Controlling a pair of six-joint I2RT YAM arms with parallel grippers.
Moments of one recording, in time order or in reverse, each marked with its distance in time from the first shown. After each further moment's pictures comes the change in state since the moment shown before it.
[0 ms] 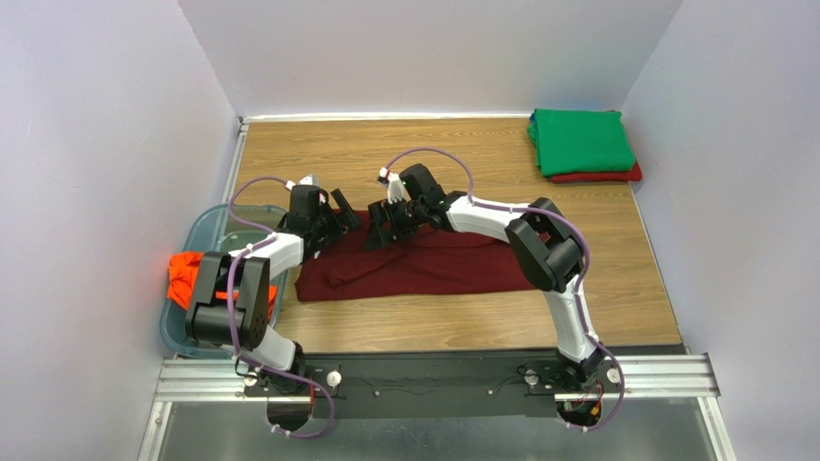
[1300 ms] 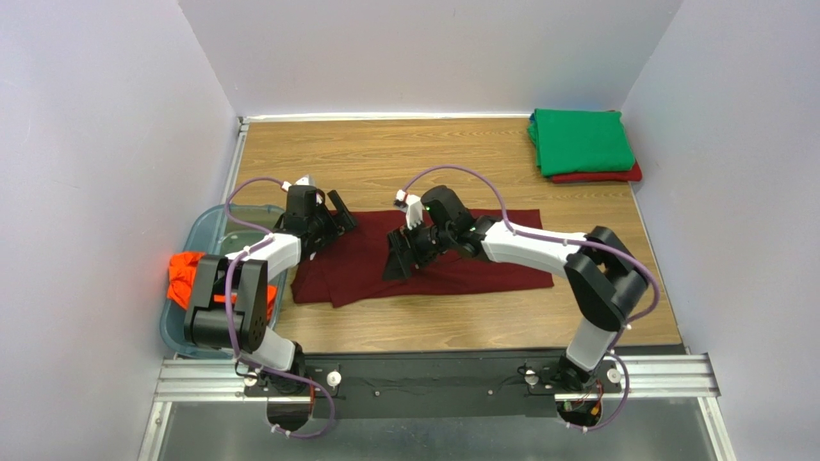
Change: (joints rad) left arm 0.019 -0.015 0.000 -0.032 -0.014 0.020; right arm 0.078 -0.394 -0.392 0.005 -0.021 -0.005
